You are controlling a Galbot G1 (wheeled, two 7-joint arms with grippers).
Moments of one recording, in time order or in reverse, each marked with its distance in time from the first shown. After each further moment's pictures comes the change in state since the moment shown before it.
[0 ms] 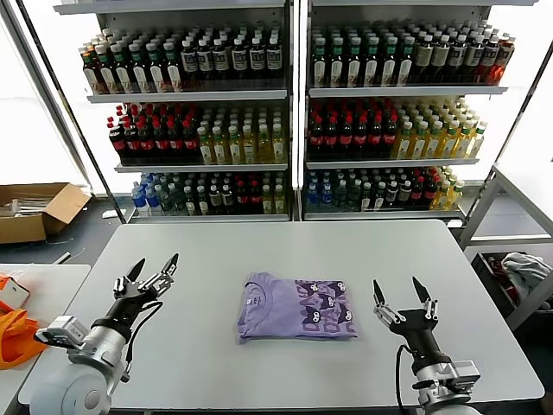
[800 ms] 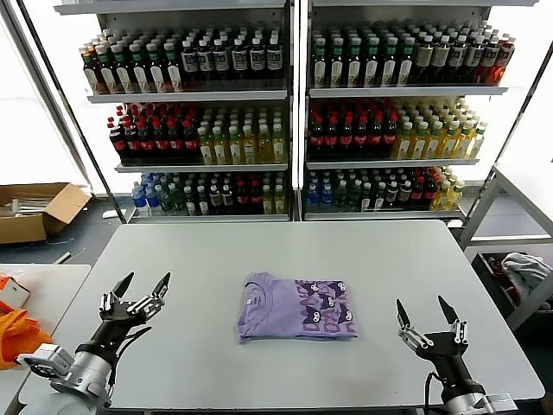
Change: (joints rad) left arm 0.130 -0.061 -0.100 -0.040 0.169 -0.048 0.176; right arm -0.161 0.032 0.149 0.047 0.011 0.066 -0.104
